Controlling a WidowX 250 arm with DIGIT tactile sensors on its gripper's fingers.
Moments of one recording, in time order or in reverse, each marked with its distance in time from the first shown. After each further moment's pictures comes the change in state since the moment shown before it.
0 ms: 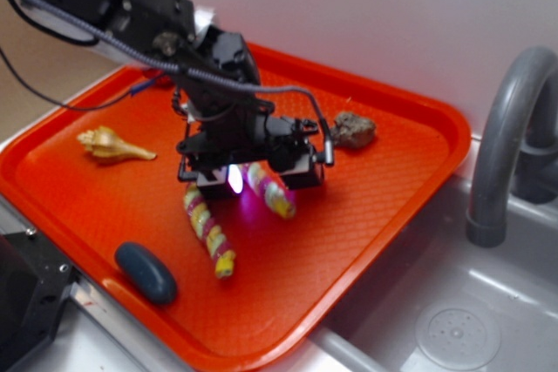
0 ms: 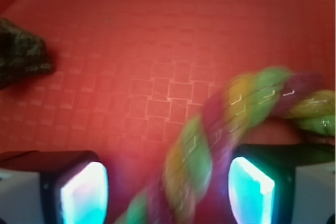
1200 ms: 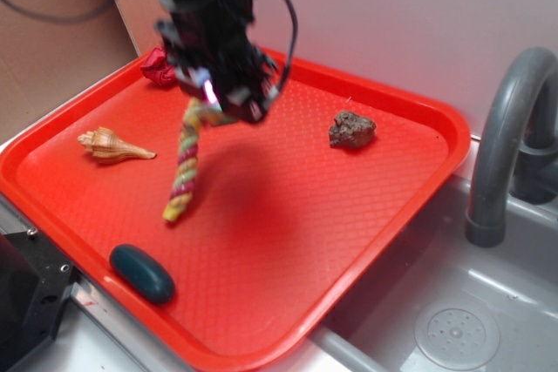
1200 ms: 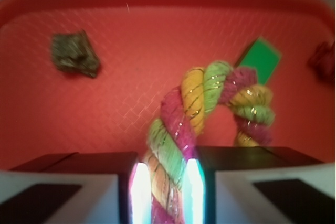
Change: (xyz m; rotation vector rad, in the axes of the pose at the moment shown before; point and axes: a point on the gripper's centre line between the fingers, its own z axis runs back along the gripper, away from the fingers) arm 0.050 -0.005 0.104 0.131 0.066 -0.606
